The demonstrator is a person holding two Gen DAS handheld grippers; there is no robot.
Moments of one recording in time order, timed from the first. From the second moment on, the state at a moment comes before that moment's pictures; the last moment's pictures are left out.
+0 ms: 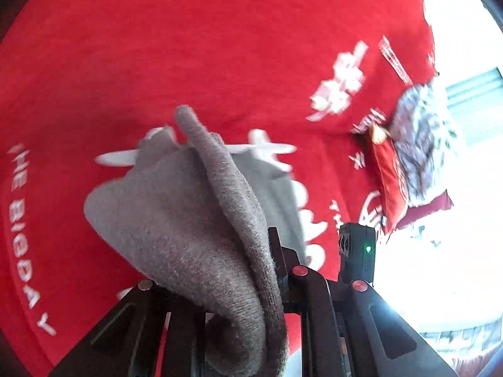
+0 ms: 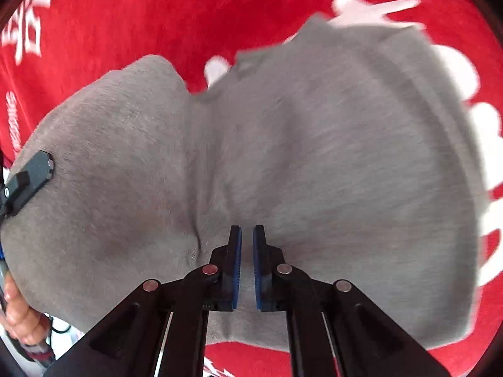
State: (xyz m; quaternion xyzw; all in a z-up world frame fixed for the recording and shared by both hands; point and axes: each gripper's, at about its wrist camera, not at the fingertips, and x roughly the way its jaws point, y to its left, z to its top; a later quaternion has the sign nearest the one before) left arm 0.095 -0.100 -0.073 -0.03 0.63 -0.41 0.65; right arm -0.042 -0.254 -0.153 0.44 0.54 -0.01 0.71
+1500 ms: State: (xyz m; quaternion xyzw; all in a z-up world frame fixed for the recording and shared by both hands) left arm 0.081 -0.114 -0.129 0.15 0.59 -0.18 0.77; right arm -0.017 -0.323 -0.090 0.29 0.55 0.03 0.78
